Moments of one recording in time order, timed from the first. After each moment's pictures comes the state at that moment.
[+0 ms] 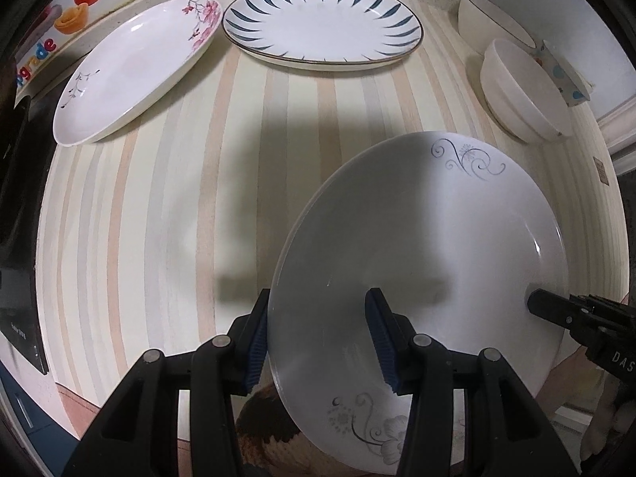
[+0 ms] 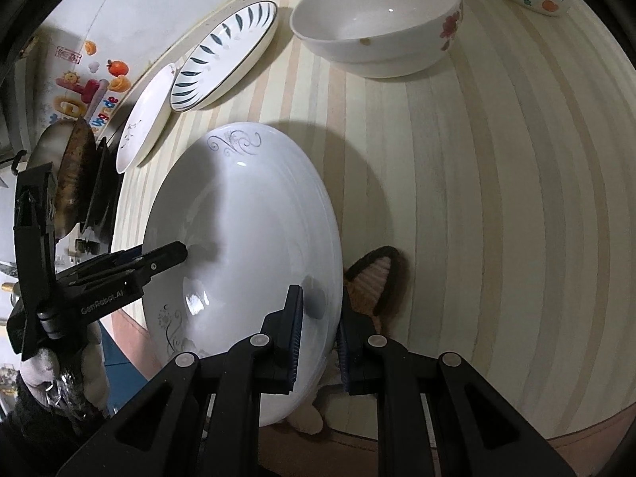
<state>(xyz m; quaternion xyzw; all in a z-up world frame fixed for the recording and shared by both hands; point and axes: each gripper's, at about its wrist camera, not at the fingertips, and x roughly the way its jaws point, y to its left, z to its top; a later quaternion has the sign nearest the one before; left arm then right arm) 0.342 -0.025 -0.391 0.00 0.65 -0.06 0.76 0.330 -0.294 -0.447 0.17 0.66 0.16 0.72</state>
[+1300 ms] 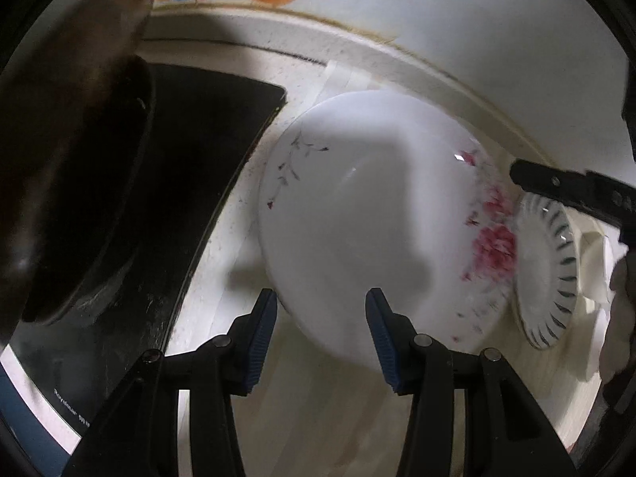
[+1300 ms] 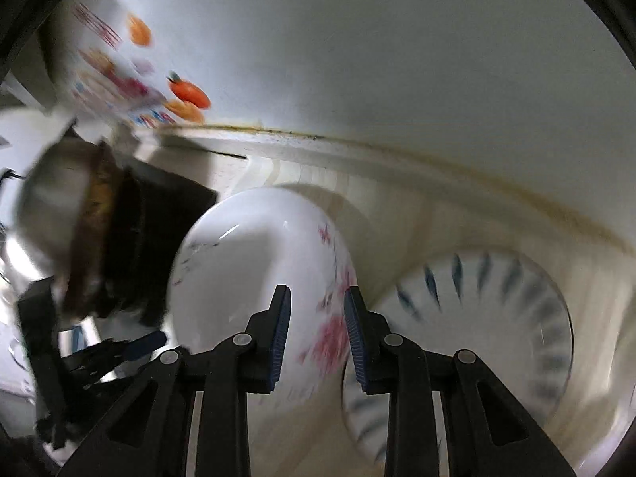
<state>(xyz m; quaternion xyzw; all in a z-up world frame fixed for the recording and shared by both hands) 0.449 0.198 -0.370 -0.16 0.61 0.07 0.77 0.619 -0.003 -0.405 0.01 0.61 0.29 0.74</state>
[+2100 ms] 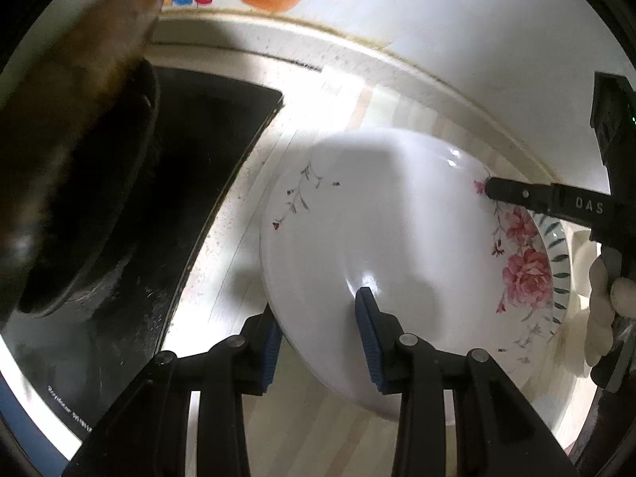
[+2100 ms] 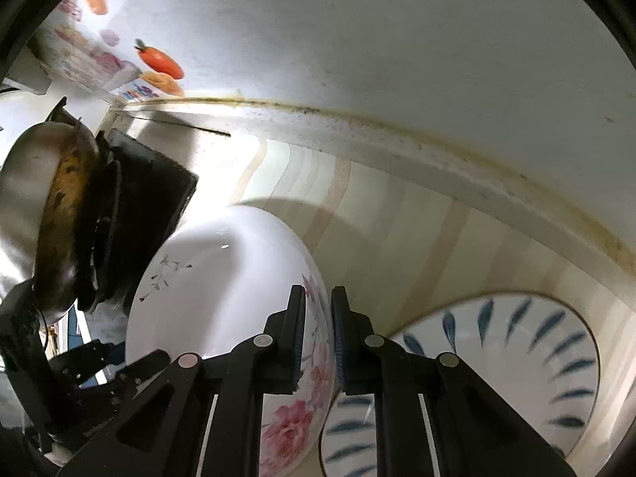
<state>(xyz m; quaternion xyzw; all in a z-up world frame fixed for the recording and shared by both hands) 0.429 0.200 -0.359 -0.16 0.59 0.05 0.79 0.634 0.002 -0.448 0.01 0.63 0.31 0.71</state>
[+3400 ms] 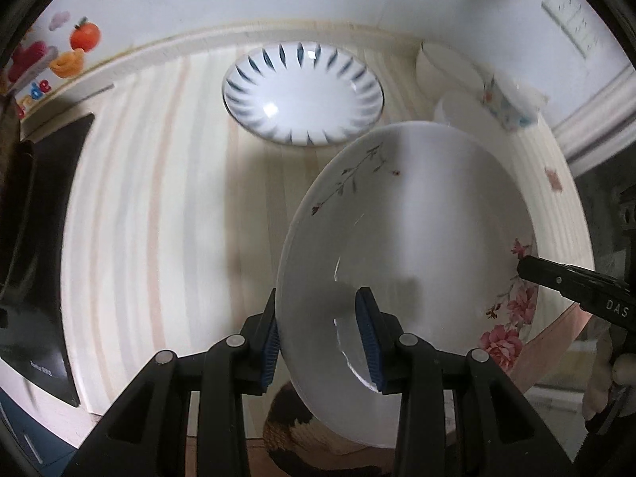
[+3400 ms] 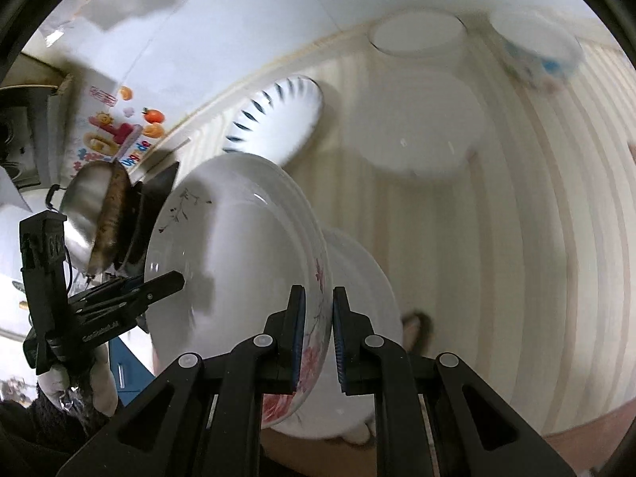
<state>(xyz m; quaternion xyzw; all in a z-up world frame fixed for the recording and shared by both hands) 0.317 -0.008 -0.325 0.00 0.62 -0.13 0.78 0.352 -0.305 -0.385 0.20 0.61 0.17 0.75</state>
